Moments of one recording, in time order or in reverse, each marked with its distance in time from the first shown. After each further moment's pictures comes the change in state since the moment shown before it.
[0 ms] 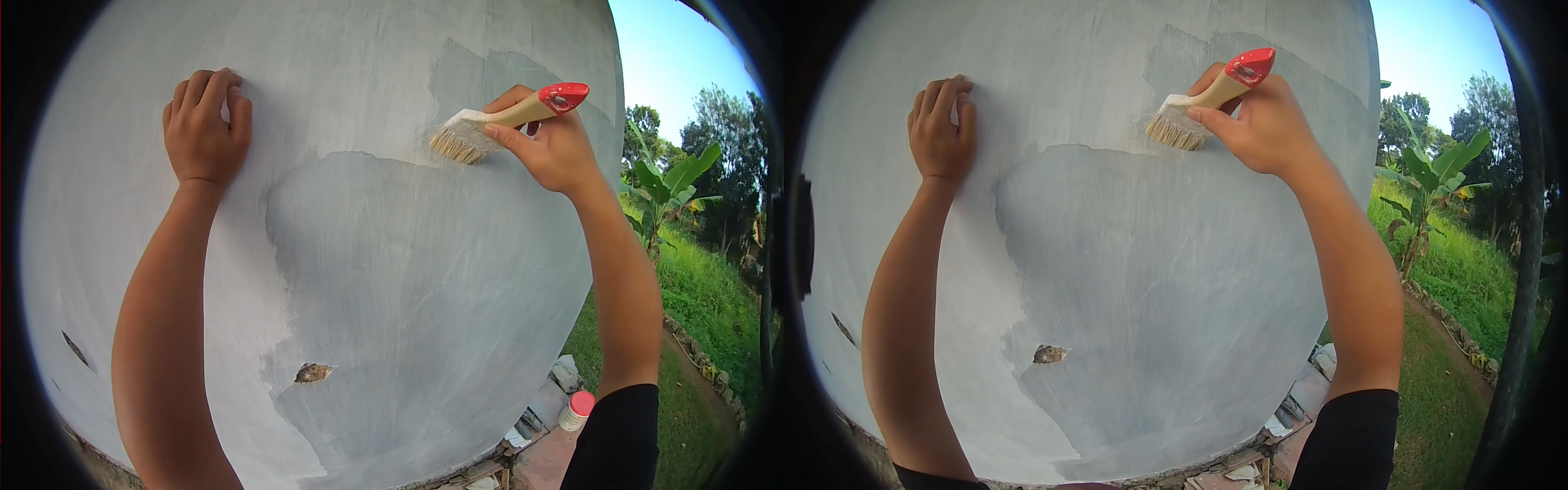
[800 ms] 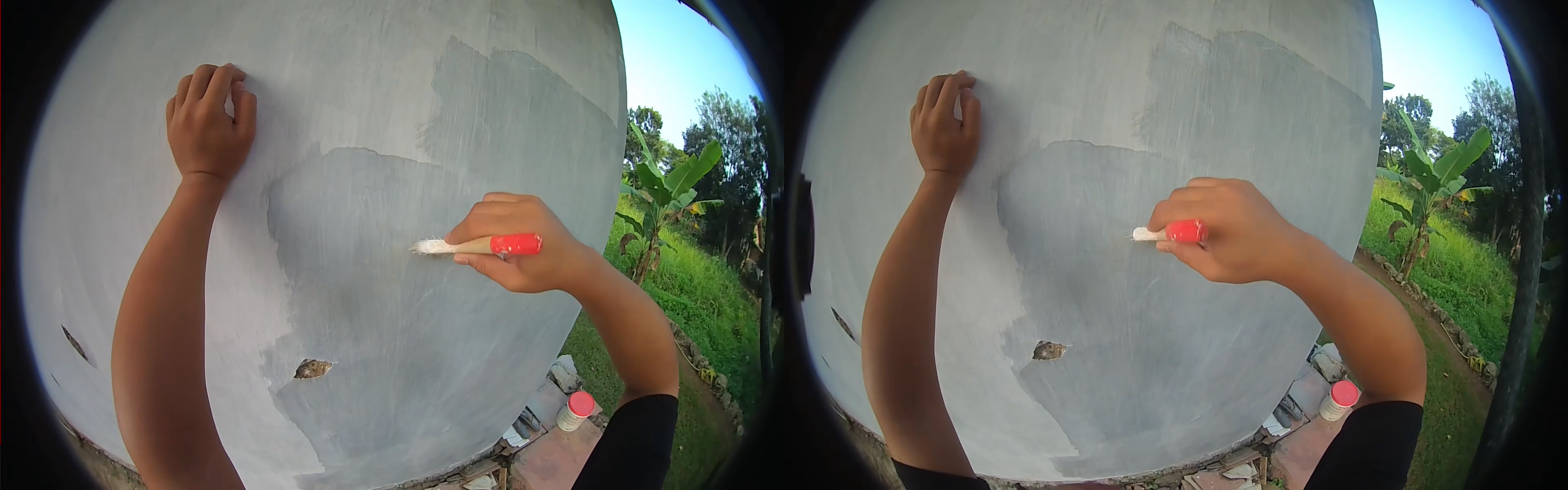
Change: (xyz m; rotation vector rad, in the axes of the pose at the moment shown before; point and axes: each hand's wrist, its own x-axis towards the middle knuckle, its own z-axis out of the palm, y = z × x) left_hand 0.002 0.002 0.002 0.007 0.112 0.056; right_hand -0.054 -0.038 0.018 0.118 -0.419 -0.312
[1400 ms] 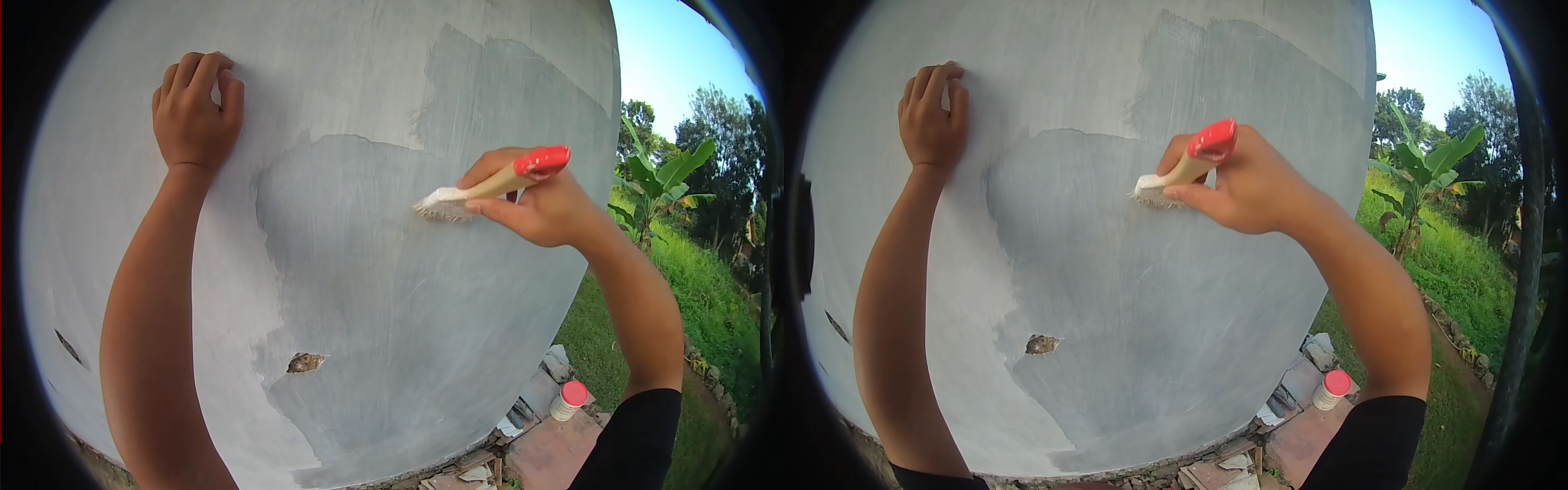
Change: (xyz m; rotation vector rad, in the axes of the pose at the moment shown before) left_hand -0.003 -0.001 0.000 0.017 -0.118 -0.058; right_hand 0.007 0.012 -0.022 0.154 0.056 0.222
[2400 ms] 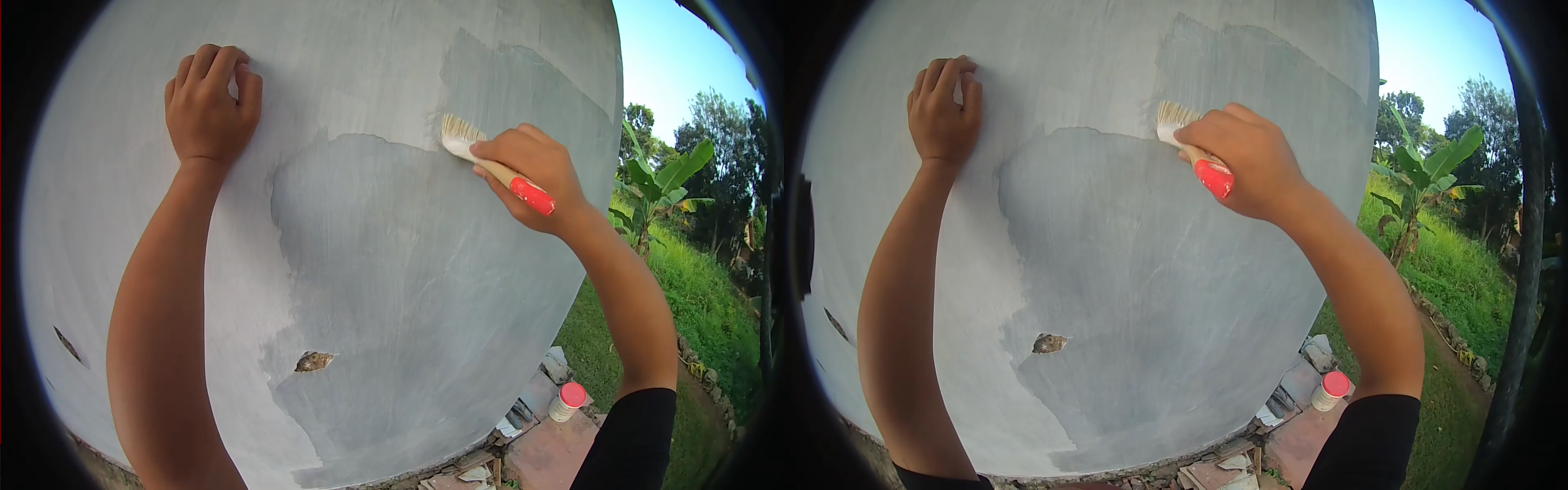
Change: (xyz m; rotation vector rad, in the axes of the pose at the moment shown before) left_hand -0.002 -0.005 0.004 -0.026 0.039 -0.002; right_hand 0.015 0.015 0.012 -0.567 0.256 -0.243
